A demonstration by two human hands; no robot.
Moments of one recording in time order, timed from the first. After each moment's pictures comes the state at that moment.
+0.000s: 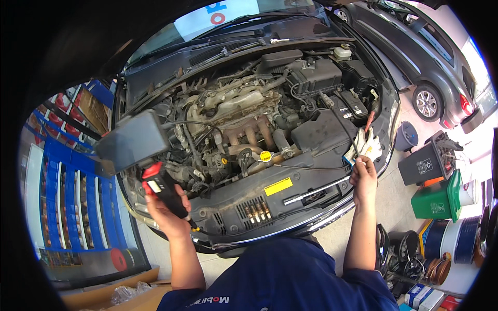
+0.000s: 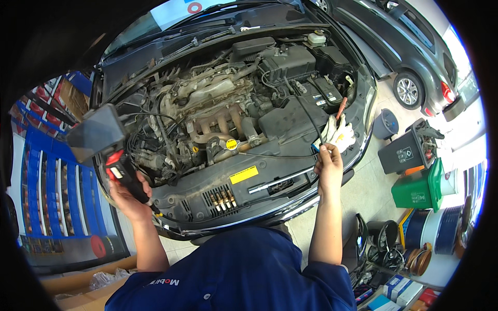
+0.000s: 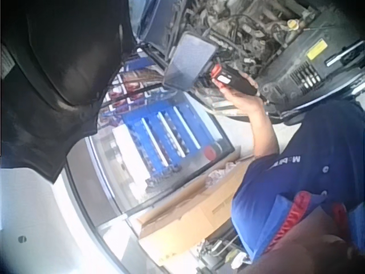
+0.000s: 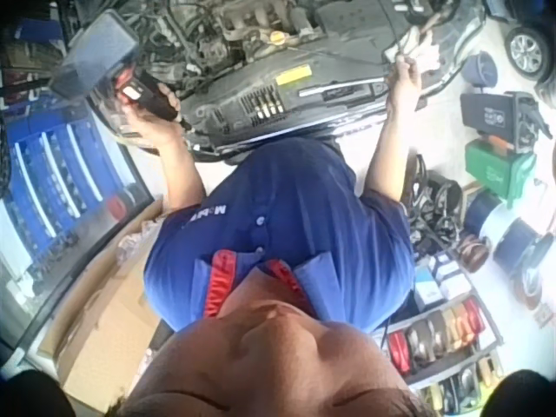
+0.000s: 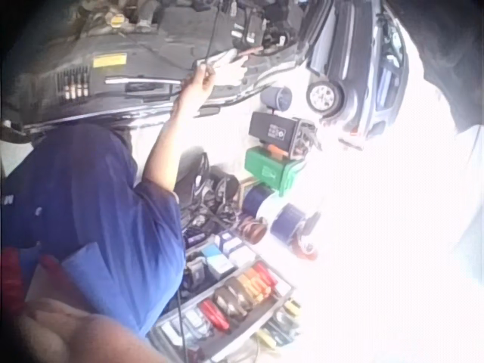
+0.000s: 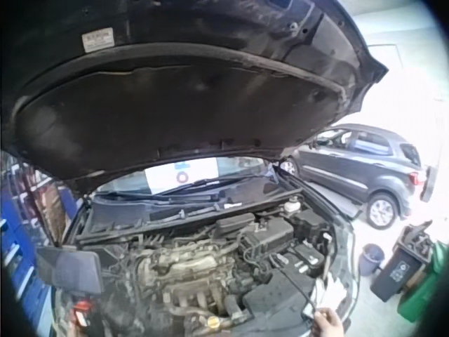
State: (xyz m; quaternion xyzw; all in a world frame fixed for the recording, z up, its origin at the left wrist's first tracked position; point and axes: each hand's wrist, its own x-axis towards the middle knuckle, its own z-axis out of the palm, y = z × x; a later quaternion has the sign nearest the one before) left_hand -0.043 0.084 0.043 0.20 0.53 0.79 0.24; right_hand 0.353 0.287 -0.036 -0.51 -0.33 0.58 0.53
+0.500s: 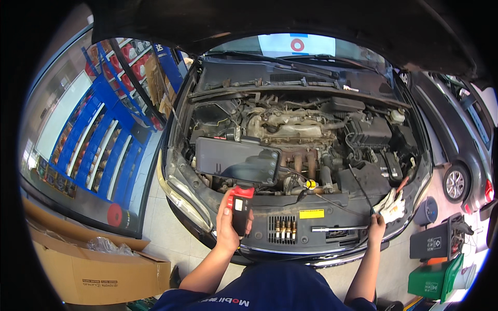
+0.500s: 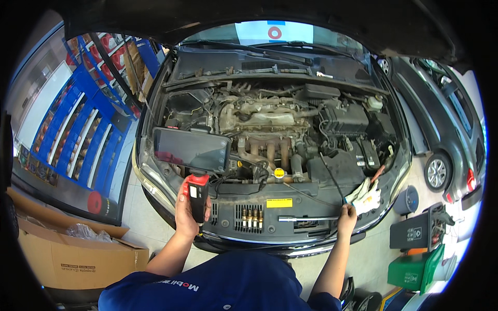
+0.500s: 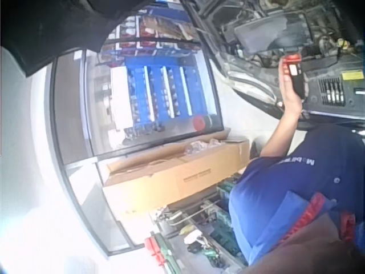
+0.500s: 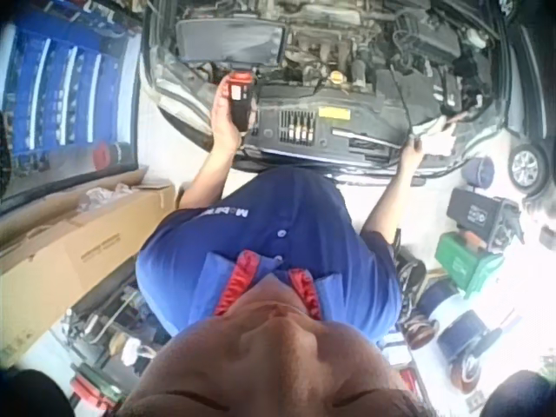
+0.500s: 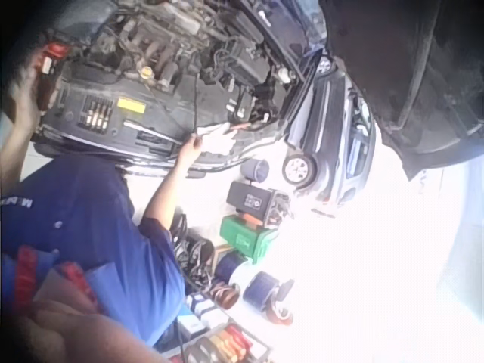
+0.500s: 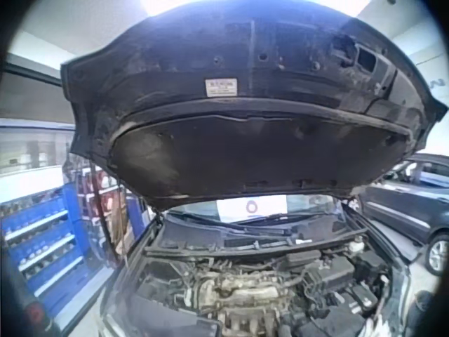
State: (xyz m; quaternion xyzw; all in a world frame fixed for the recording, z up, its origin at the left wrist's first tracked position) left_hand 0.001 0.027 0.016 0.26 0.50 0.76 0.32; right_hand 0.402 0.324 -0.173 -0.60 -0.53 0.42 0.42
